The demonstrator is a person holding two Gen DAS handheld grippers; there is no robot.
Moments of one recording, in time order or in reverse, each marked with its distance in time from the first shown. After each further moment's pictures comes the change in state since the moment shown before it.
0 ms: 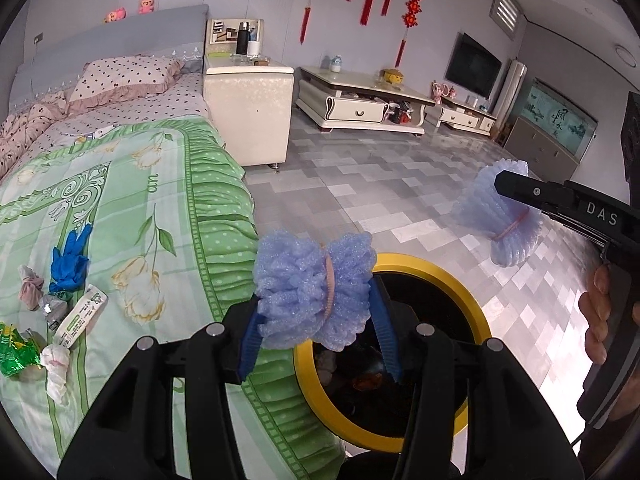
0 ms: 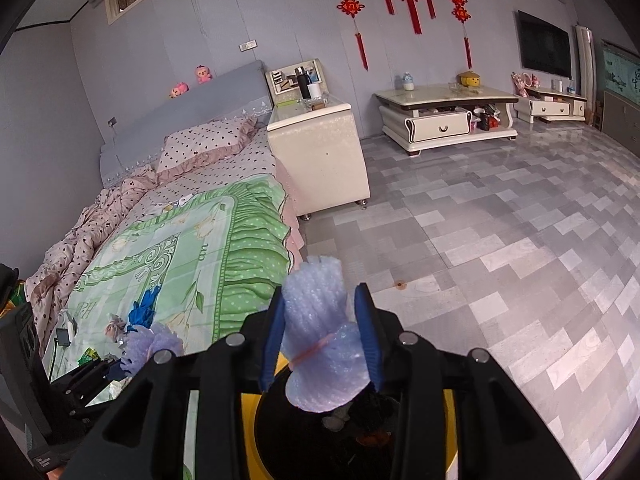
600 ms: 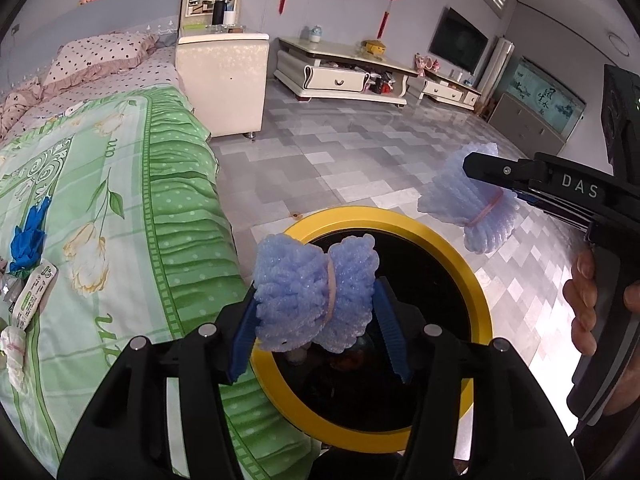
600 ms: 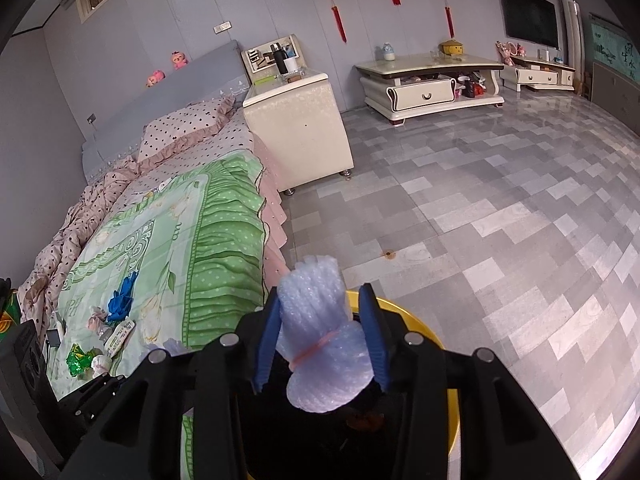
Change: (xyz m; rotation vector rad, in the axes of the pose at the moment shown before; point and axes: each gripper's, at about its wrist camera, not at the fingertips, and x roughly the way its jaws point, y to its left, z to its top) left arm 0.053 -0.022 -0.033 0.022 0.097 -0.068; right arm 0.035 -0.035 -0.027 0.064 0.080 -0.033
